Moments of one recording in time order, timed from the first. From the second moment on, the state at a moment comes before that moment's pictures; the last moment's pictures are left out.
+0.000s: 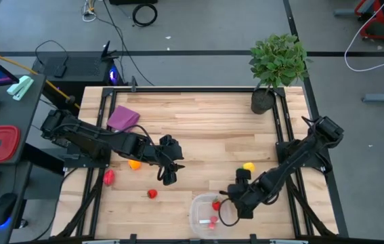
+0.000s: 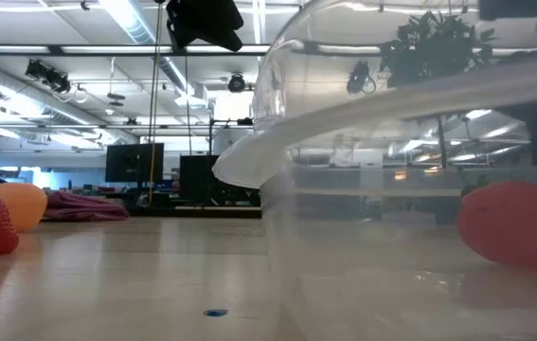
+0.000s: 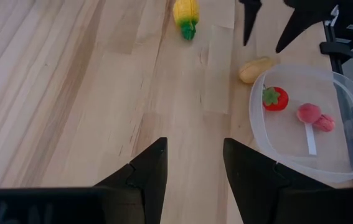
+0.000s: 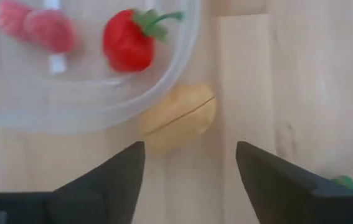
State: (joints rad) left arm -0.28 1.49 1.22 -0.50 -0.24 -0.38; right arm 0.69 1.66 1.04 -0.65 0.23 0.74
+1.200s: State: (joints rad) left arm -0.28 1.49 1.22 -0.50 -0.24 -0.38; right arm 0.62 1.79 1.04 -0.54 0.15 0.78
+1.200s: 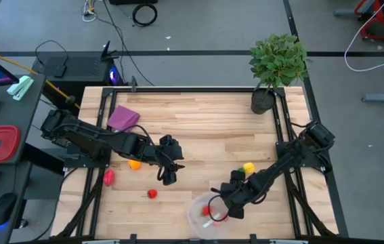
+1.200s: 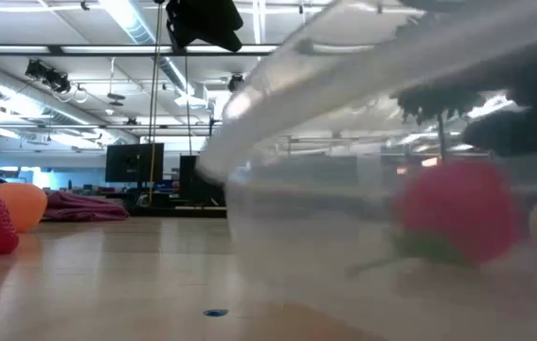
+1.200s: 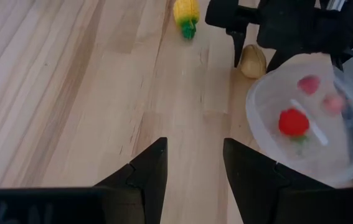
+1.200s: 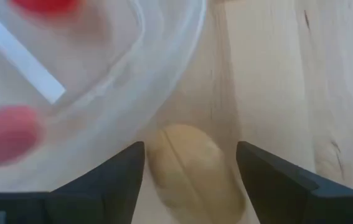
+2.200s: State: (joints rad) left arm -0.28 1.49 1.22 -0.50 -0.24 -0.37; right arm 0.61 1.79 1.02 -0.55 0.09 0.74
